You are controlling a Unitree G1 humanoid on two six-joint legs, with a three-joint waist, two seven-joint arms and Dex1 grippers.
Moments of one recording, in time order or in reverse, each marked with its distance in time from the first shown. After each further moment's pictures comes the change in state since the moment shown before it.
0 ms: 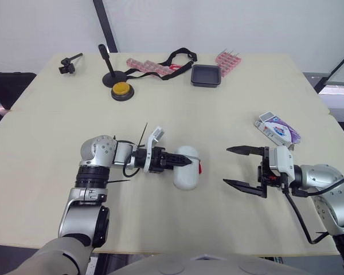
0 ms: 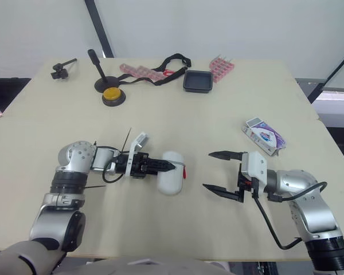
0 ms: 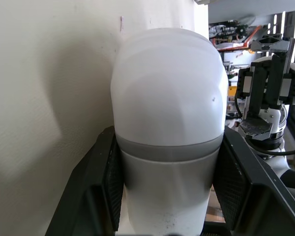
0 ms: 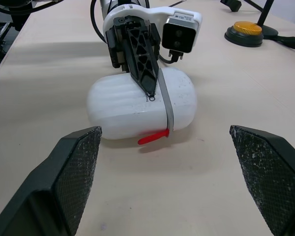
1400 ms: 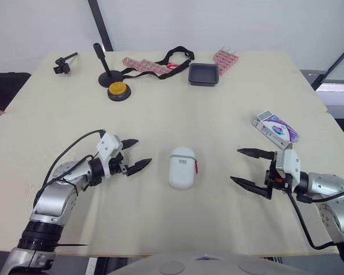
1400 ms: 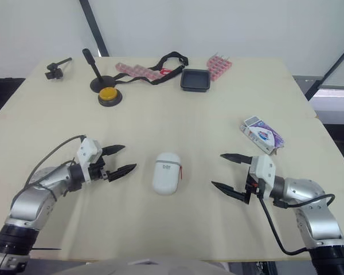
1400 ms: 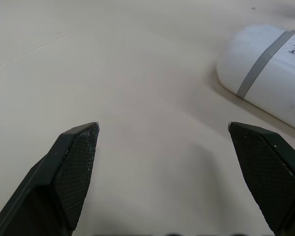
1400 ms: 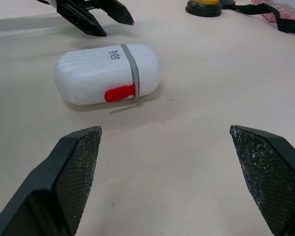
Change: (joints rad) left arm 0.531 0.333 -0.040 -0.268 0.474 -1.374 -0.257; right arm 0.072 0.026 -0.045 0.101 -0.006 -0.072 -0.068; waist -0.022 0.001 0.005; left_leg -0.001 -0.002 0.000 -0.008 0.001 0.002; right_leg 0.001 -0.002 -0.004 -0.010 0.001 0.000
